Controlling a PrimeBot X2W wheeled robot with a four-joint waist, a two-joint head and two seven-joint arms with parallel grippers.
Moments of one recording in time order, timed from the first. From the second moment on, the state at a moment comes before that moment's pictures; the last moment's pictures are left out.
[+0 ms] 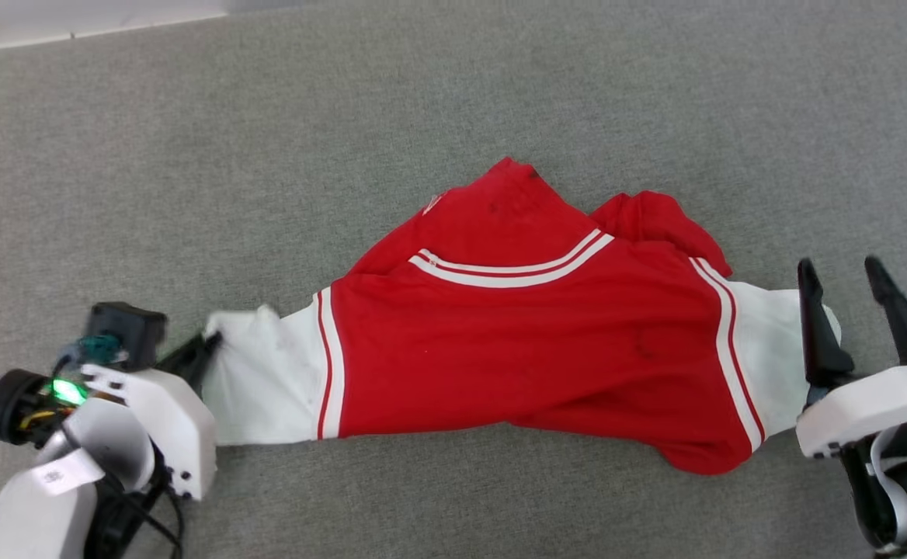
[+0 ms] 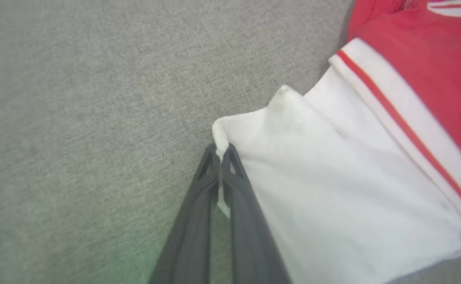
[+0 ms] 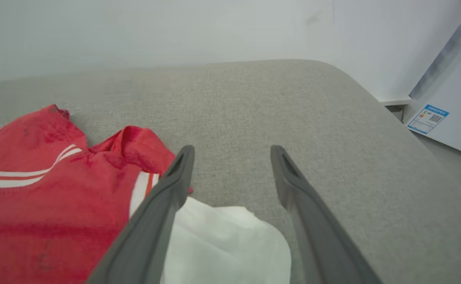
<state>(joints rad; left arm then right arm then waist) -0.19 0.49 -0.18 -0.03 -0.41 -0.10 0.44 -0.18 -0.09 -0.14 -0.01 0.14 0.13 -0.01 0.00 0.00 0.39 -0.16</state>
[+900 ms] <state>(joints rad) -0.08 0.53 -0.09 -0.47 -0.48 -0.06 0.38 -0.25 -0.35 -0.11 -0.01 0.24 0.13 0.90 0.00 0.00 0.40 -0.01</state>
